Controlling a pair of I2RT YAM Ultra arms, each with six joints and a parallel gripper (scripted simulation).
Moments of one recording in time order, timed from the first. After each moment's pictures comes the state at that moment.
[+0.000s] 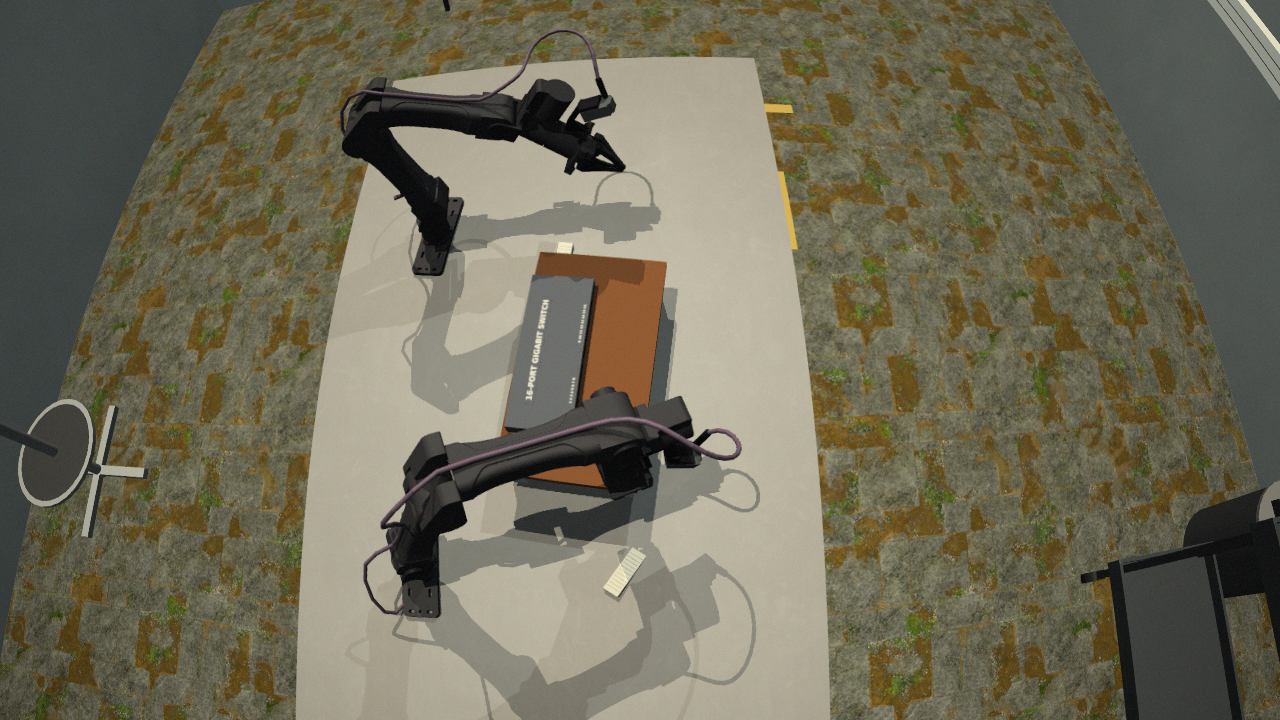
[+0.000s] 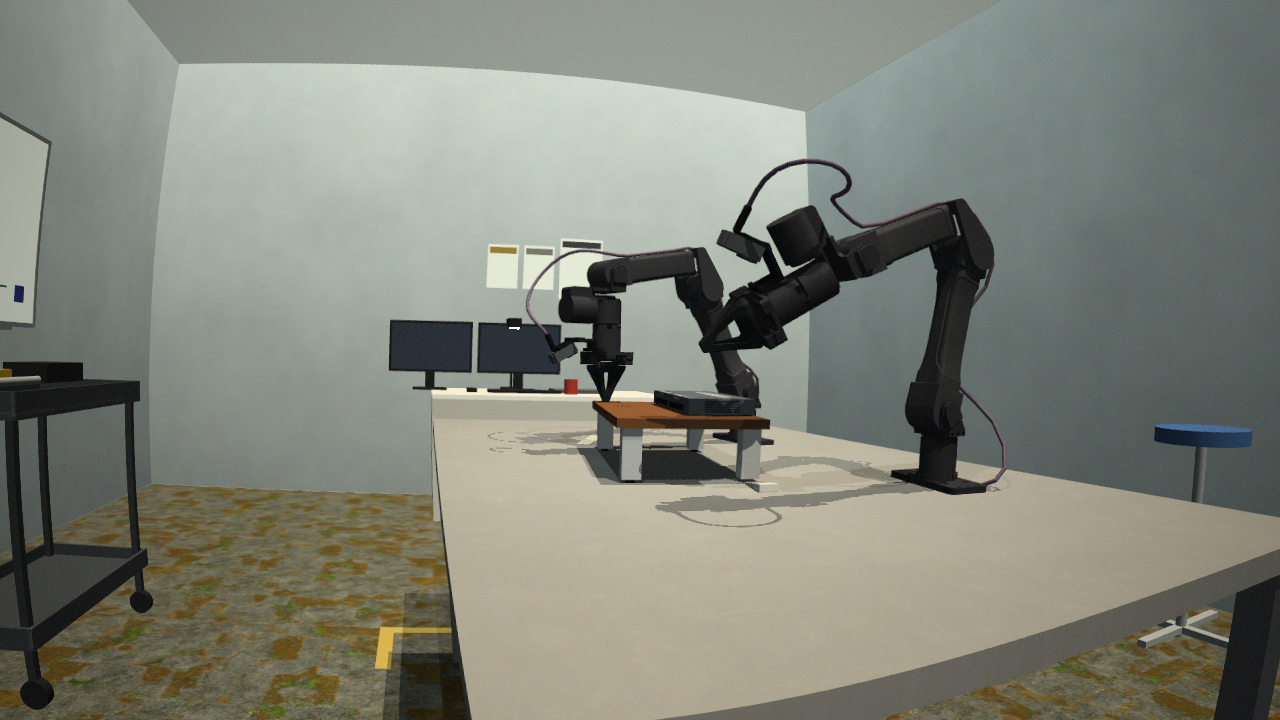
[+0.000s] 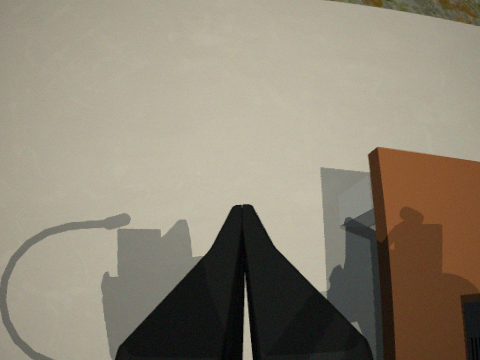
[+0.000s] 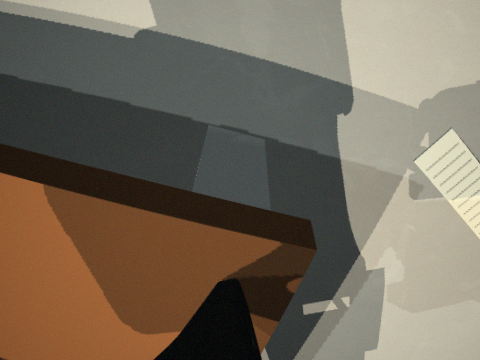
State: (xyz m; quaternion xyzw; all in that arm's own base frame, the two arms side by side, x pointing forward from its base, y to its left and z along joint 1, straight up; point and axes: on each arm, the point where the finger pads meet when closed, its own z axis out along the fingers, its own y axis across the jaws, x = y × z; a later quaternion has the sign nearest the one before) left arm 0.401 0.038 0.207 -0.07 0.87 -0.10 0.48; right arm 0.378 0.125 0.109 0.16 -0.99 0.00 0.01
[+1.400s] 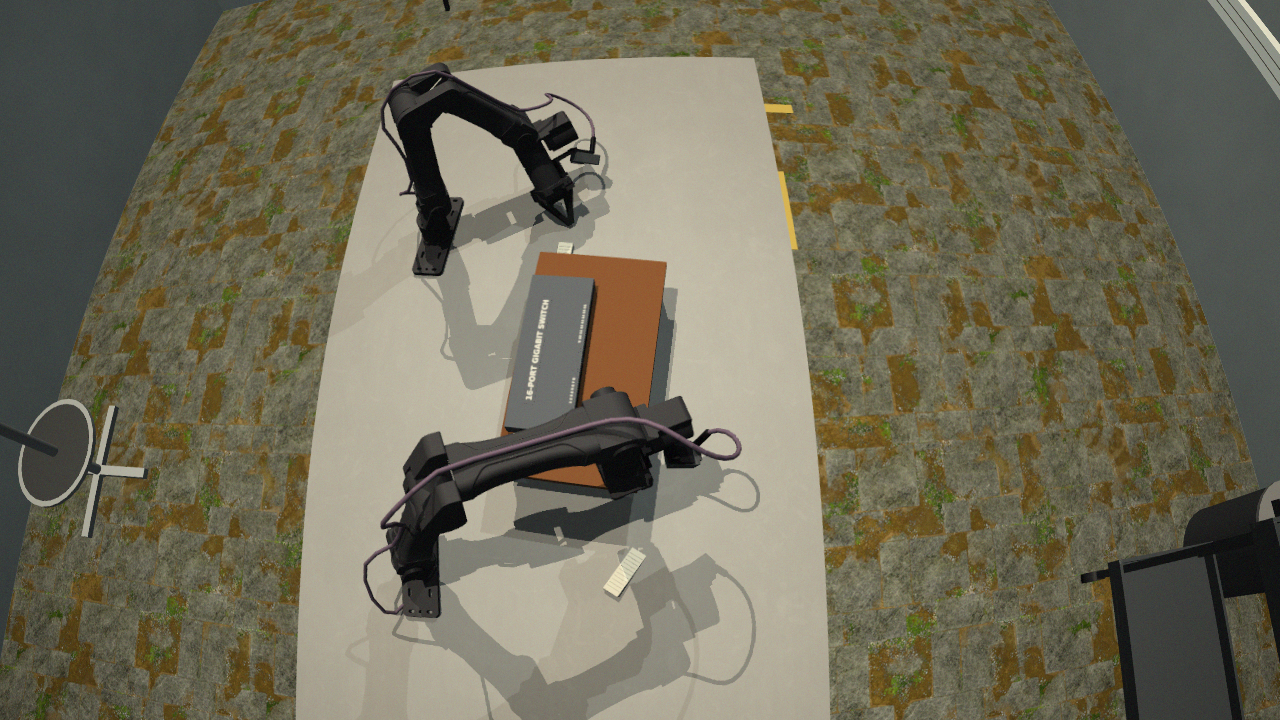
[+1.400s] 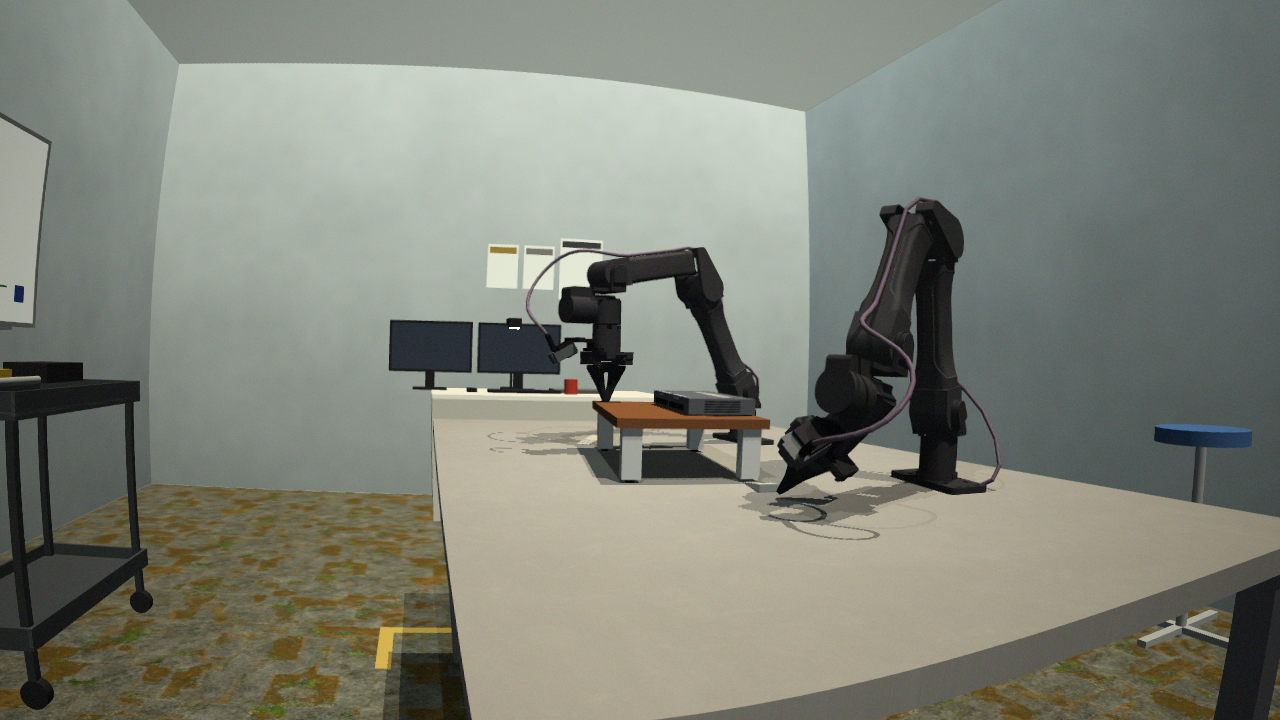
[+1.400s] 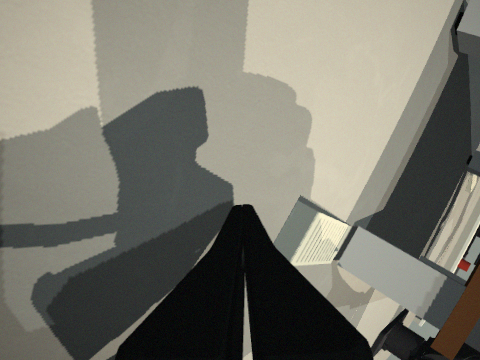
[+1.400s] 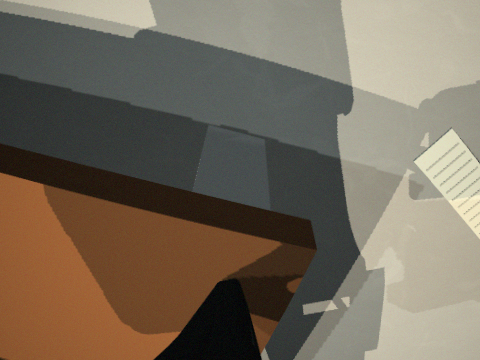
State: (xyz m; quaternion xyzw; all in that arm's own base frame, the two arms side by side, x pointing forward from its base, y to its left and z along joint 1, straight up) left arm 0.286 0.043 0.014 -0.35 0.86 -0.35 0.14; right arm 0.378 0.125 0.109 0.16 -0.99 0.00 0.01
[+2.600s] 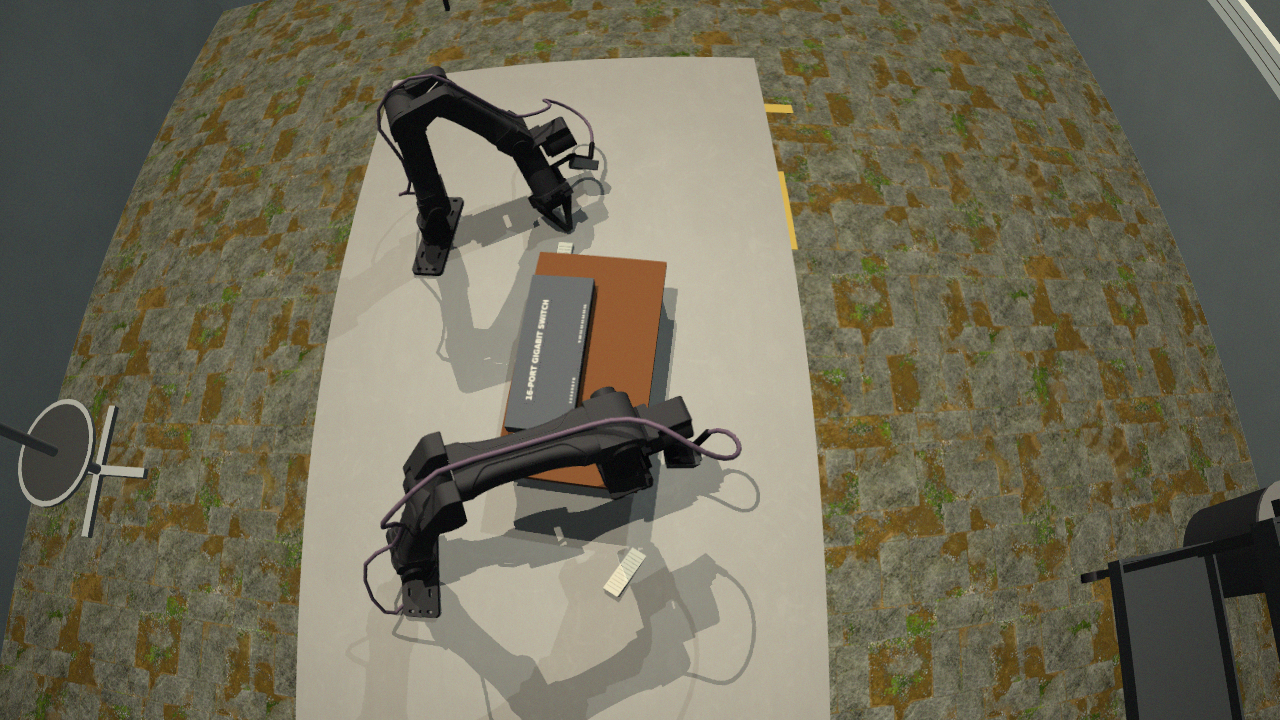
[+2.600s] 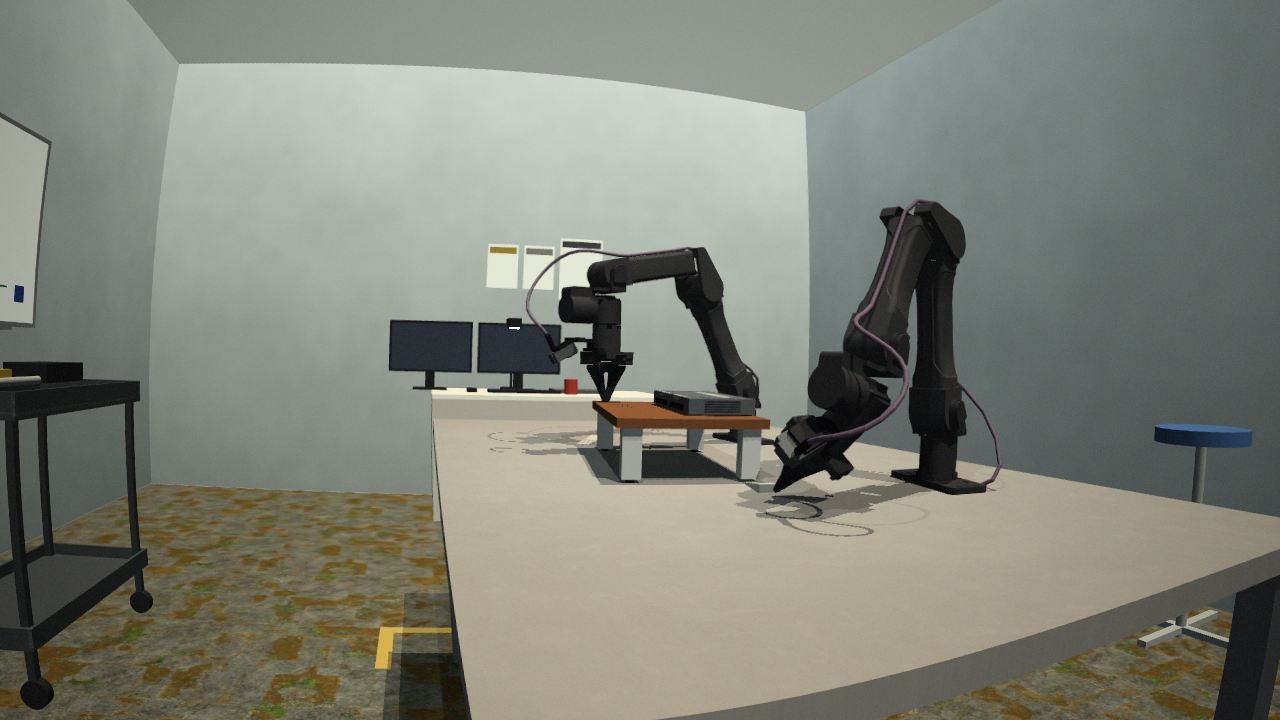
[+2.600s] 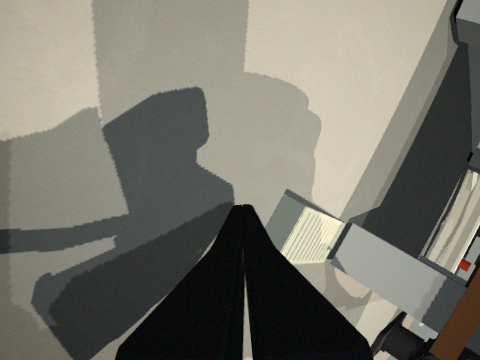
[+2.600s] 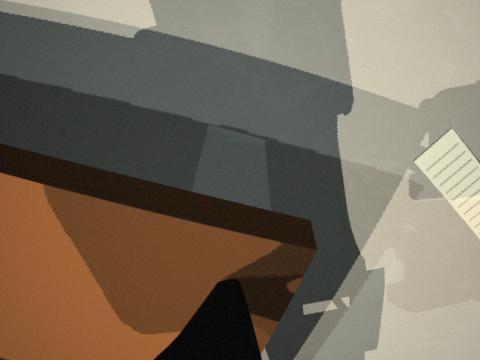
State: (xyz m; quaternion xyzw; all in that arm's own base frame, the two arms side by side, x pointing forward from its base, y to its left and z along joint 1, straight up) left arm 0.286 0.027 0.014 -0.35 0.86 -0.35 0.14; right arm 0.378 0.125 0.109 0.16 -0.99 0.00 0.01
